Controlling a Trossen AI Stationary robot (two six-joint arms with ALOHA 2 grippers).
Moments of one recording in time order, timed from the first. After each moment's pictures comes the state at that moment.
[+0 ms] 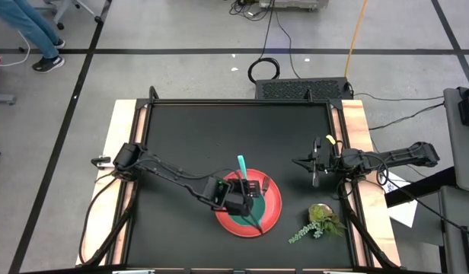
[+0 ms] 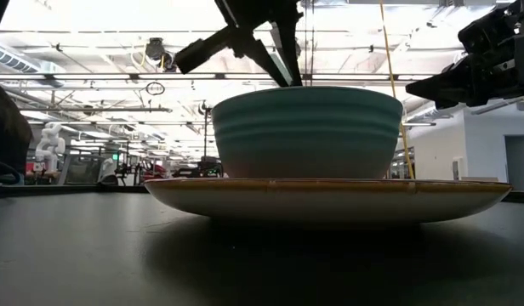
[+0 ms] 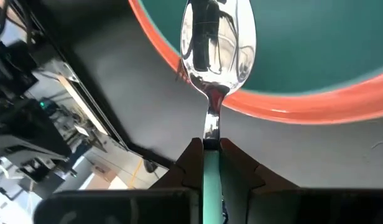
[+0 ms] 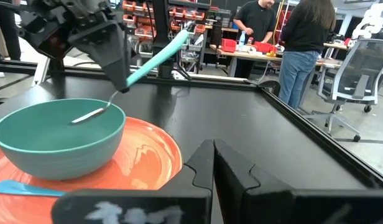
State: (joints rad) left arm -0.34 2.02 1.71 -0.78 -0.62 1.40; right arm 0.14 0.21 0.02 0.13 0.27 -0.09
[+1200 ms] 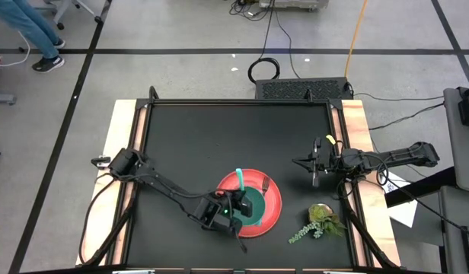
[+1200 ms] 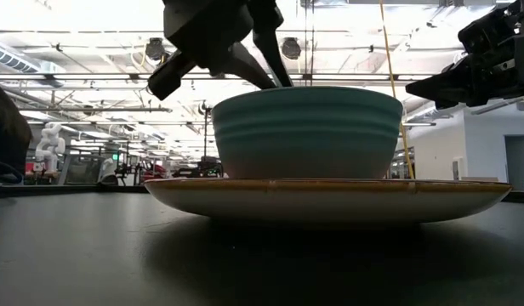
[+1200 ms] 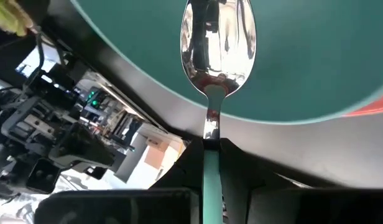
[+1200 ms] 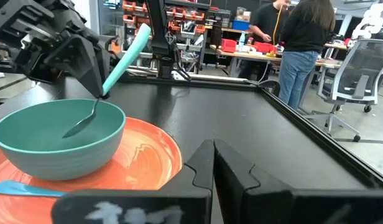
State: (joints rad) left arm -0.47 2.02 1.51 -0.54 -0.86 1.58; right arm 0.14 0.21 0.02 0.13 0.27 -0.09
